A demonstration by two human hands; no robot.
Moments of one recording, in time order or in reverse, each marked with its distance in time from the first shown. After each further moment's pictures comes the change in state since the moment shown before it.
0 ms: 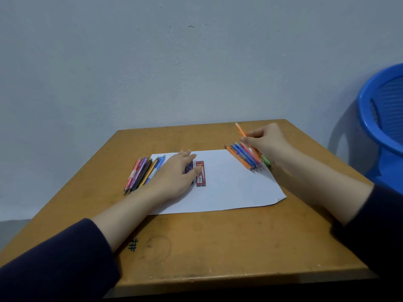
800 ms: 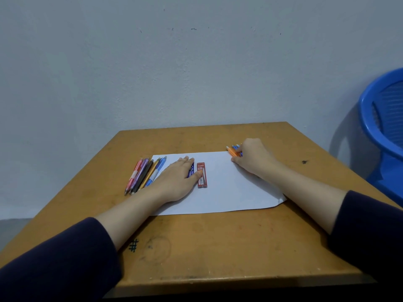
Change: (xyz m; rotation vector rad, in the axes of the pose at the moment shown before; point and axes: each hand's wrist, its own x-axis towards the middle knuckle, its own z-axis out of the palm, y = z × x) left_hand 0.005 -0.004 0.005 0.145 -0.133 -0.069; right_hand 0.011 0.013 0.037 -0.738 -0.072 -0.157
